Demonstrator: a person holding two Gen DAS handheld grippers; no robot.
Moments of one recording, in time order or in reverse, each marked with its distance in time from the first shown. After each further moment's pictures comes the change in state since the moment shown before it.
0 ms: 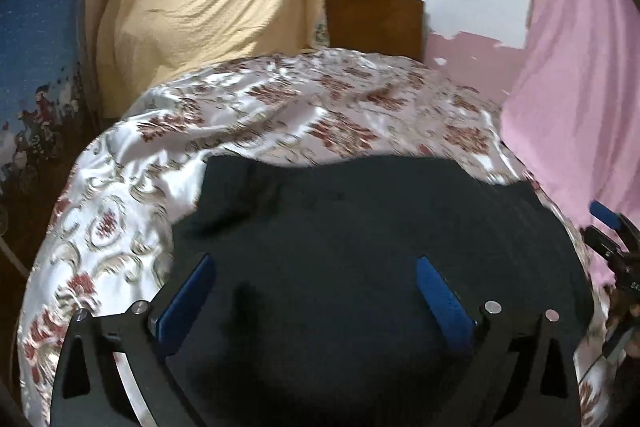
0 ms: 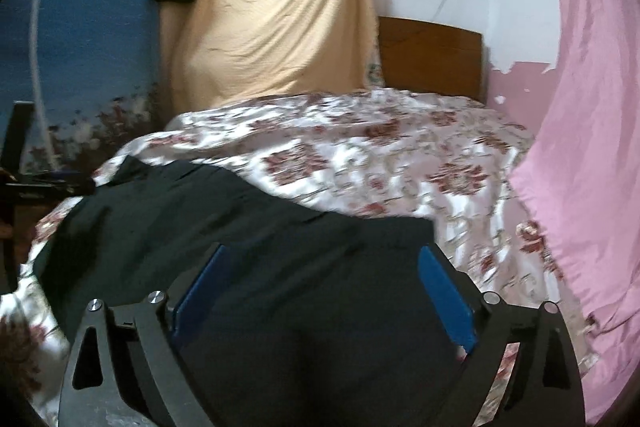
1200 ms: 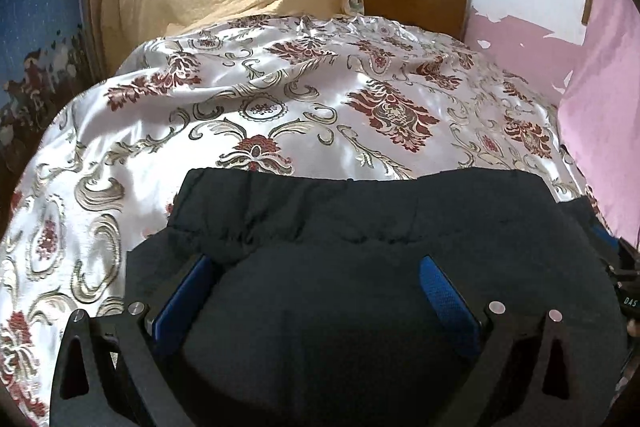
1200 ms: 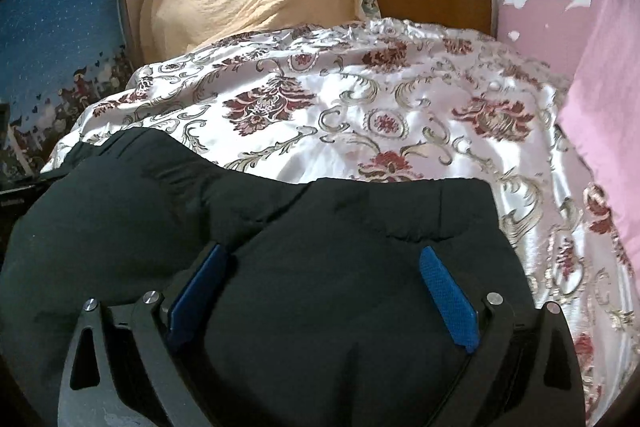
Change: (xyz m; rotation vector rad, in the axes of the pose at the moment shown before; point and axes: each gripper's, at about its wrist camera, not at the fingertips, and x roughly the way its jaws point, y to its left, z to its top) left arm 0.143 0.037 0.030 -0.103 0.106 0.090; right arm 0.178 -0.027 -0.009 0.086 0.227 0.001
